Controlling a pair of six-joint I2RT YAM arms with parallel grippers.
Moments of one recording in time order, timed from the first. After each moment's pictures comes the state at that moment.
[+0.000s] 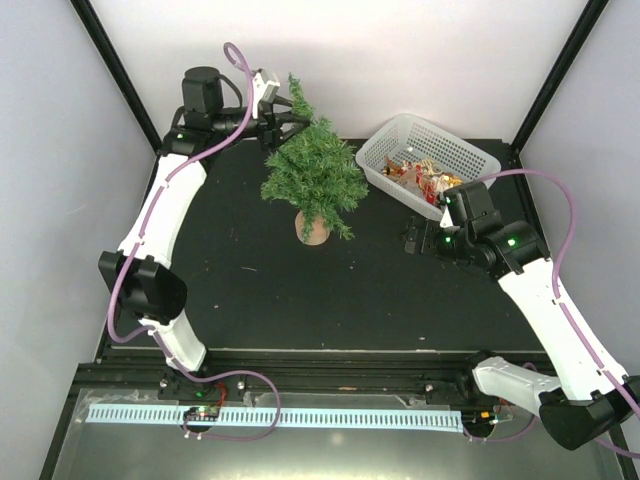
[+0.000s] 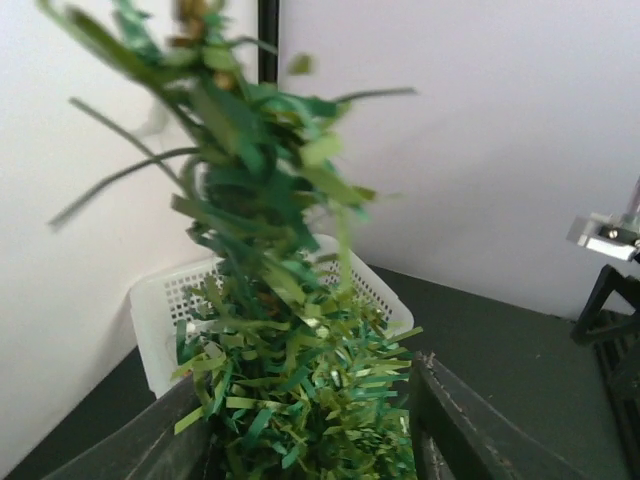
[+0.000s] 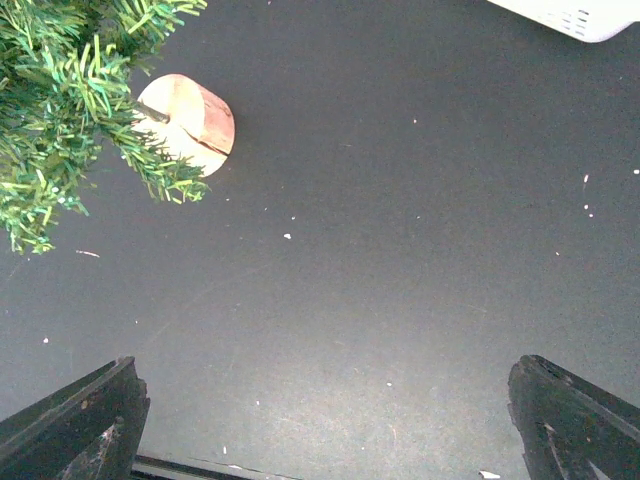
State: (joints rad) left arm -0.21 1.75 1.90 -0.39 1.01 0.12; right arm 0.43 1.08 1.27 -1.10 -0.07 0.58
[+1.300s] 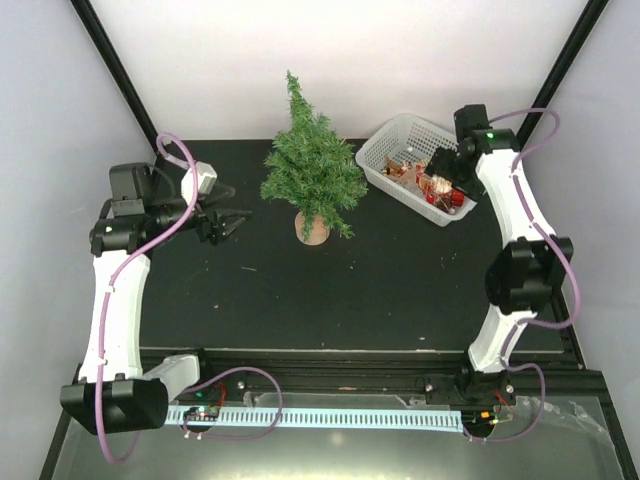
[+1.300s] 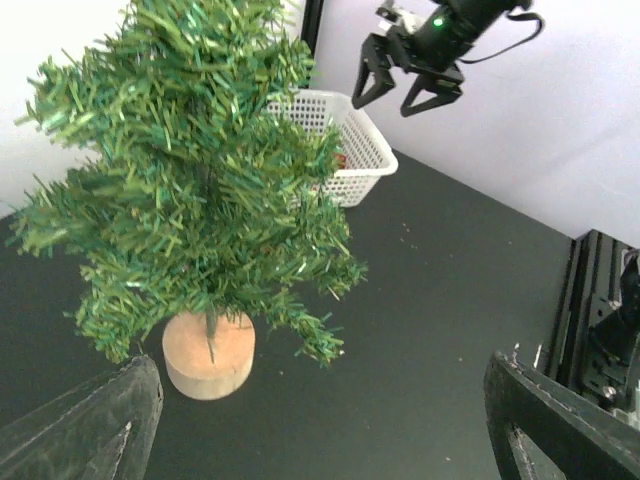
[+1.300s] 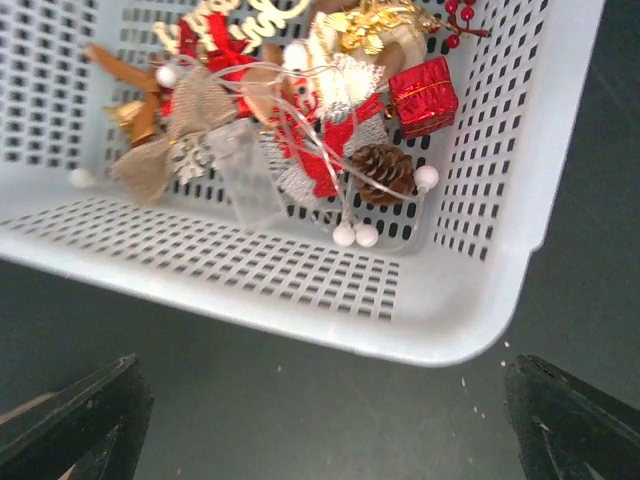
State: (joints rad) left arm 0.13 1.12 1.28 -0.81 1.08 0.41; right arm 0.11 1.79 1.84 -1.14 0.05 0.61
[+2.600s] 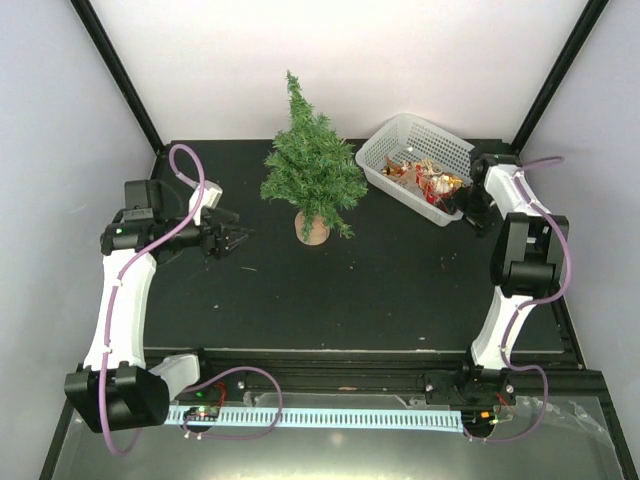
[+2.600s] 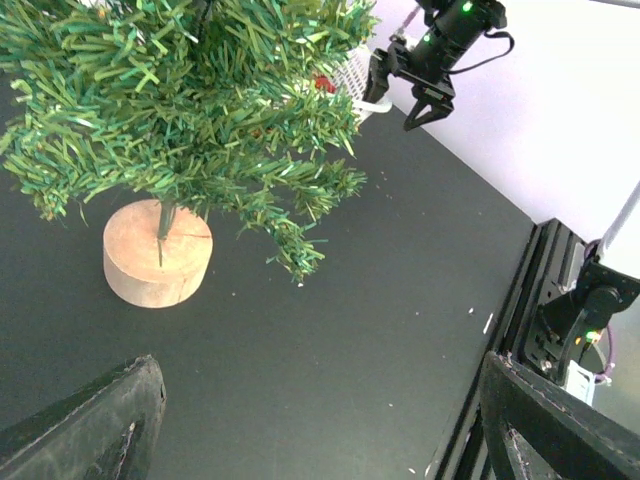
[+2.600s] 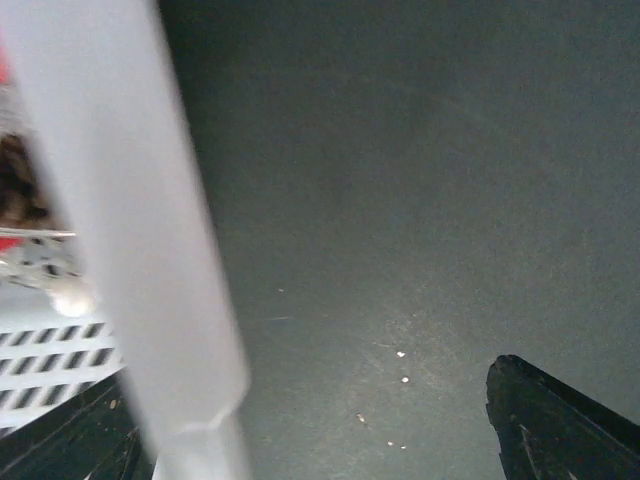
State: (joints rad) left arm 0.15 1.11 1.14 -0.95 1.08 0.42; right arm -0.08 1.98 1.65 -1.10 0.03 0.77
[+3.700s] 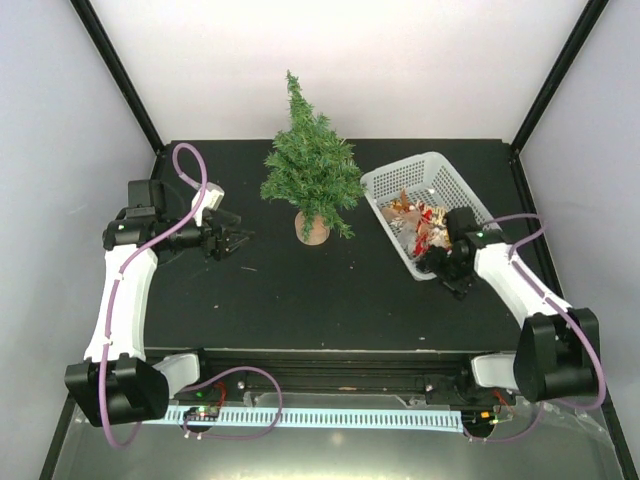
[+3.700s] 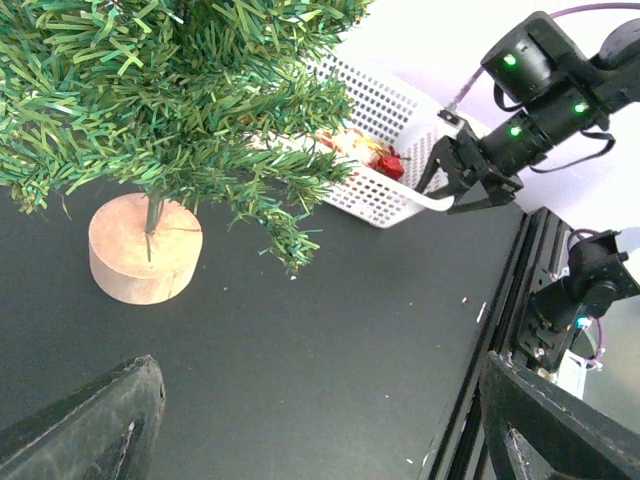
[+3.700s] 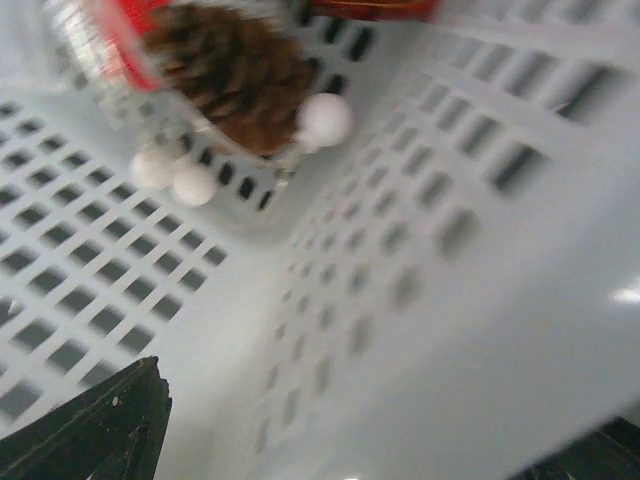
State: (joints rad) left arm 0.15 1.14 1.13 -0.98 1.10 0.48; right arm 0.13 1.33 0.86 -0.89 -0.13 0.79
